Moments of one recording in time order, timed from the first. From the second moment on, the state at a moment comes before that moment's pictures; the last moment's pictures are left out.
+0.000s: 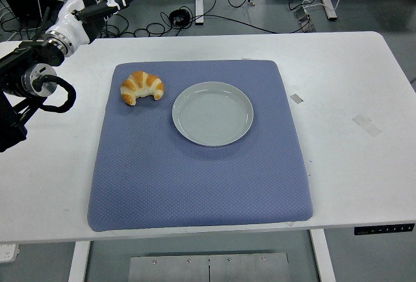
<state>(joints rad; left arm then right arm) -1.08 0.35 -0.43 -0.70 0.10 -0.03 -0.24 -0.10 0.00 0.05 0.12 -0.10 -0.11 0.25</state>
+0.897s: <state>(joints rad) -1.31 0.54 0.21 -1.09 0.49 0.19 0.00 -0.10 0.00 0.05 0.12 -0.10 -0.11 0.25</state>
